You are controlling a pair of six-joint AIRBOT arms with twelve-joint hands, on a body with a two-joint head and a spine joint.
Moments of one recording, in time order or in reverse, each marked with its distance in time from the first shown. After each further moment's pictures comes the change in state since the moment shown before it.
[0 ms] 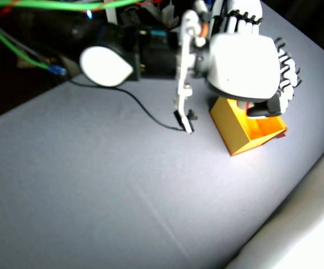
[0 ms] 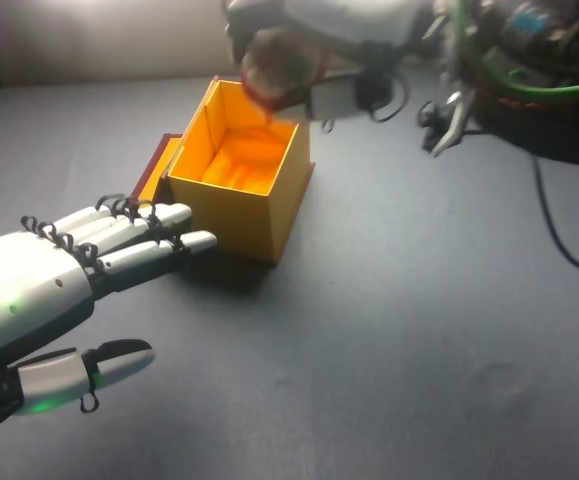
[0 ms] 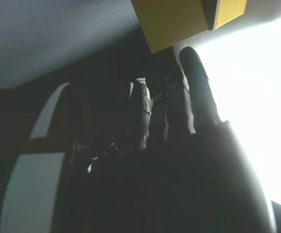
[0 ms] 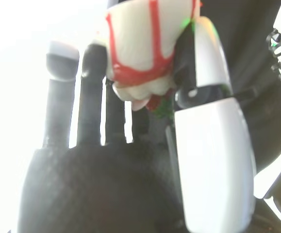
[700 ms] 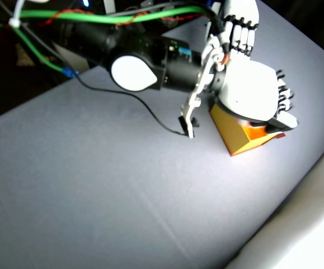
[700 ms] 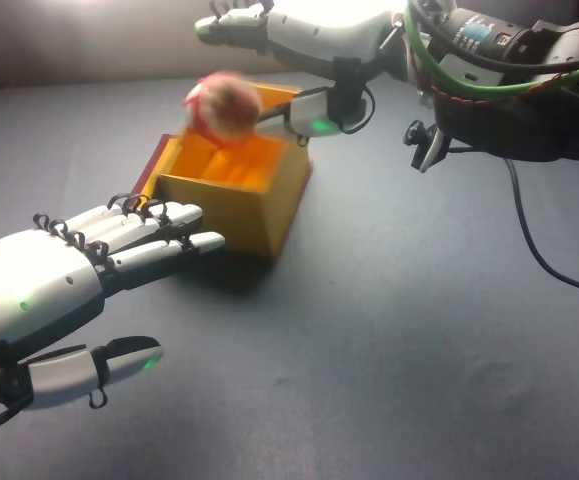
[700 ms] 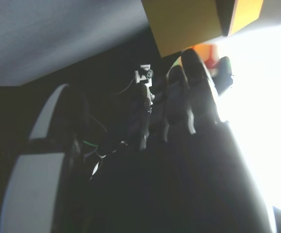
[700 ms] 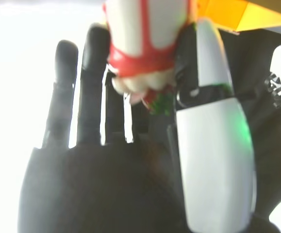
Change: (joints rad) left arm -0.020 -0.021 0.025 0.019 0.003 -0.019; right arm 0.000 -0.071 0.086 0.042 -0.111 0.000
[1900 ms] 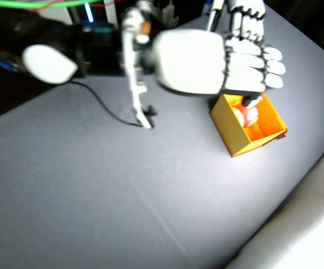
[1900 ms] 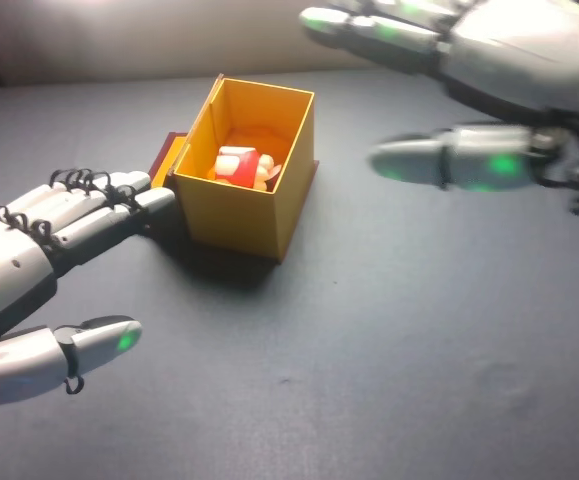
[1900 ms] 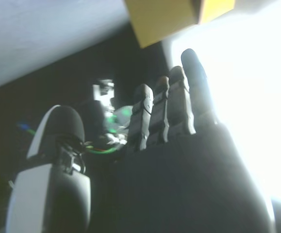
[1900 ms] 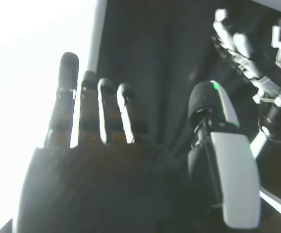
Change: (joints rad) left arm 0.081 0.056 -0.064 -0.155 -0.131 0.074; right arm -0.198 0.480 -0.435 -0.035 0.341 0.002
